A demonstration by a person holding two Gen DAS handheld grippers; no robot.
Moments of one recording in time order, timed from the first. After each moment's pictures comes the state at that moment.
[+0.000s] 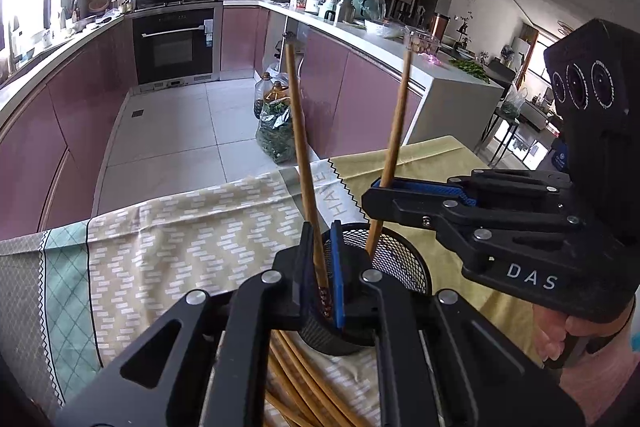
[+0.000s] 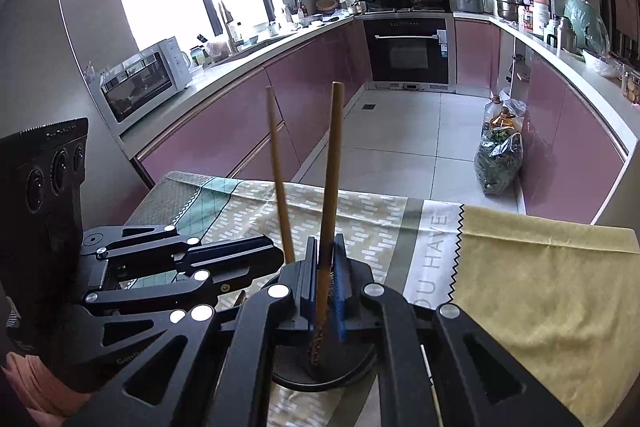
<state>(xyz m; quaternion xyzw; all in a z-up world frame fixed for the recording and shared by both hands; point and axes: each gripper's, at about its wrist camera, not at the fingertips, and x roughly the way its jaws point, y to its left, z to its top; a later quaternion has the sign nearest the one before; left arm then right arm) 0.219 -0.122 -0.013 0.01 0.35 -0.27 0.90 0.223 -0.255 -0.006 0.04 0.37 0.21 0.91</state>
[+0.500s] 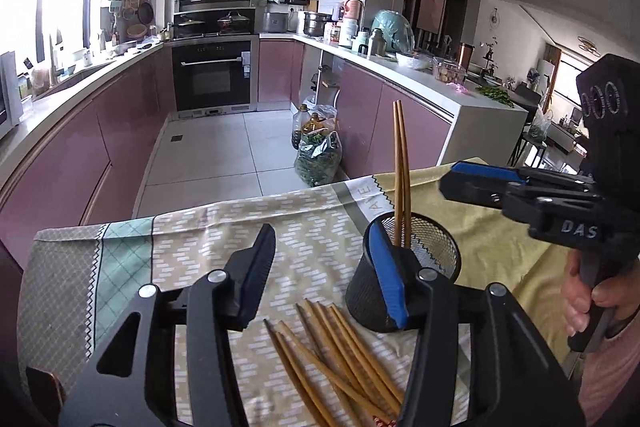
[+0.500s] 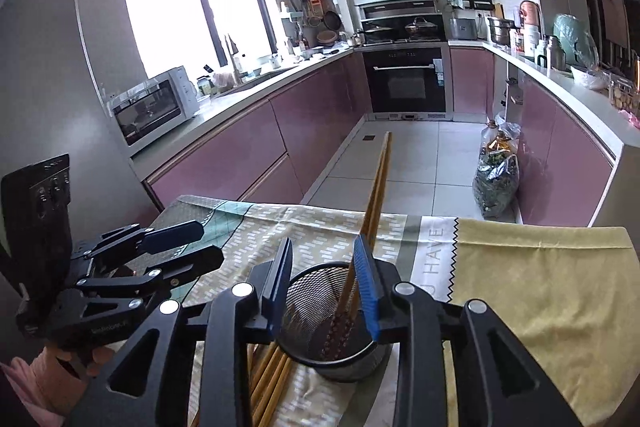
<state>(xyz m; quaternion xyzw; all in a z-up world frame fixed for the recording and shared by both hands) 0.170 -0.068 -0.002 0.02 0.29 -0.20 0.93 0.174 -0.261 0.011 0.05 0.30 0.22 0.93</state>
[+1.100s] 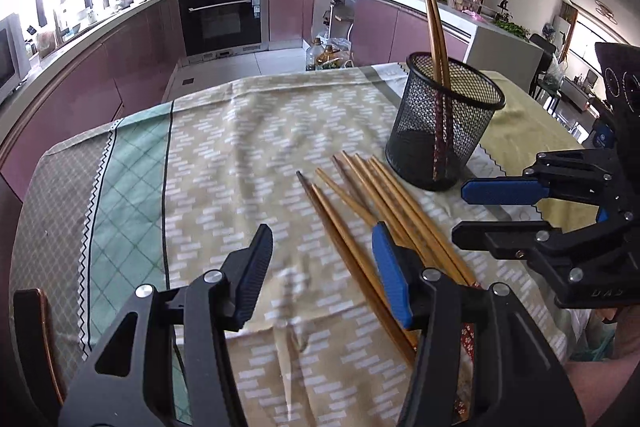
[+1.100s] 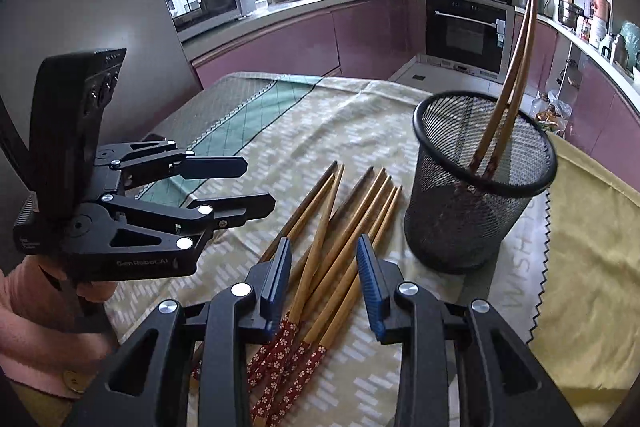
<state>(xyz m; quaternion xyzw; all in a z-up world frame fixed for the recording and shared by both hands) 0.125 -0.026 -0.093 0.05 0.40 -0.19 0.90 0.132 -0.182 -0.080 -0.04 0.41 0.29 0.87</state>
